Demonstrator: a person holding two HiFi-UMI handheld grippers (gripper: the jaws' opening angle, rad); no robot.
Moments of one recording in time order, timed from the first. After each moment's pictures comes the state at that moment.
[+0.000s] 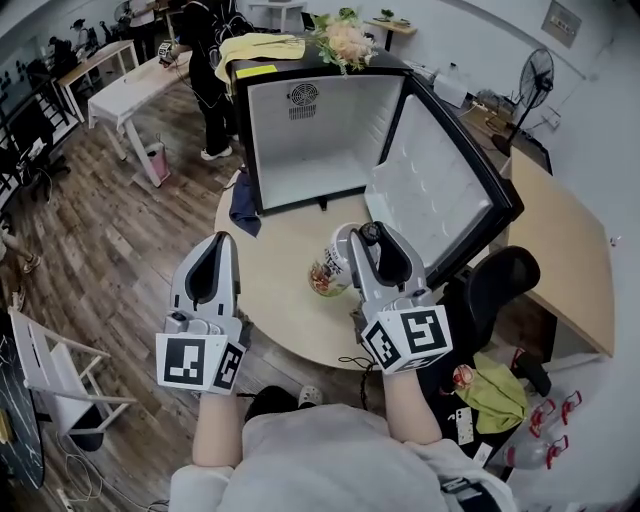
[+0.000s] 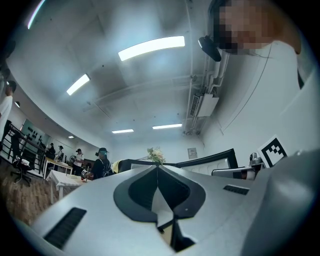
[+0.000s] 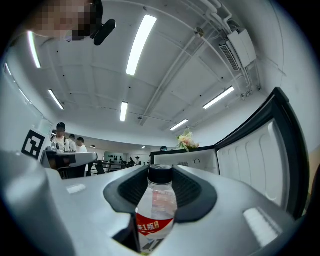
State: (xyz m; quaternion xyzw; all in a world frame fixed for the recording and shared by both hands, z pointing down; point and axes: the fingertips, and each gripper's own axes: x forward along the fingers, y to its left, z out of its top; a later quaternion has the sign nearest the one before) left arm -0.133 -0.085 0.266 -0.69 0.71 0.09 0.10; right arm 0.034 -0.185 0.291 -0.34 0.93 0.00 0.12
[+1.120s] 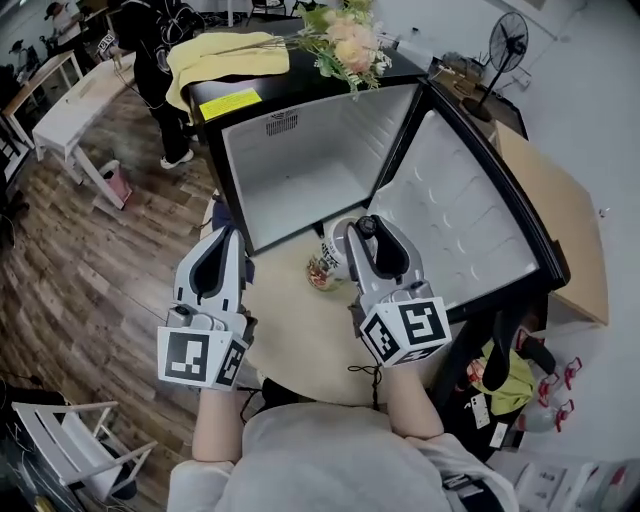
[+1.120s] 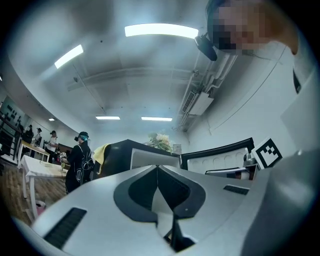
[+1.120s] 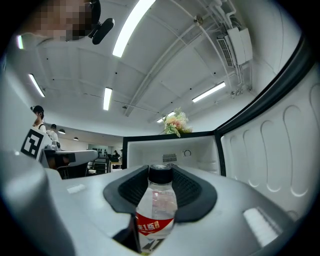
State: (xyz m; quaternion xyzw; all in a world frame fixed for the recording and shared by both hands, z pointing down) left arm -0.226 -0.267 0.286 -0.77 0.63 0.08 0.05; right arm -0.060 -0.333 0.315 -0.42 0.90 -0.02 0.08
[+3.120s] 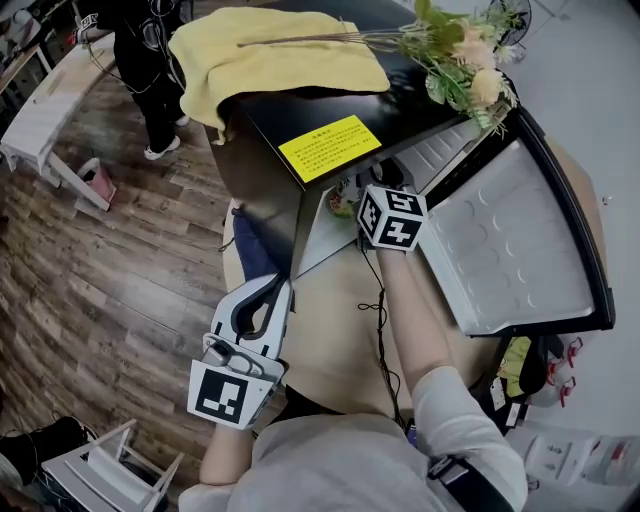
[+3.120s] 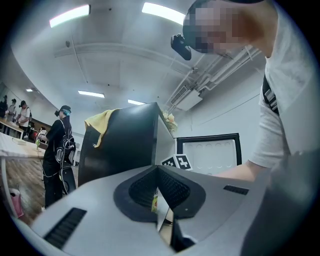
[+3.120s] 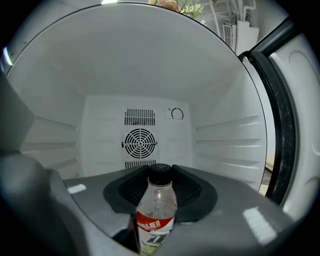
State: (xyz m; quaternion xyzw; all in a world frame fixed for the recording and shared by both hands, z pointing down) left arm -0.297 -0.329 0.360 -0.86 0.51 0.04 -0.04; right arm -0.176 -0.597 0.430 -0.55 0.83 -0.06 -0.04
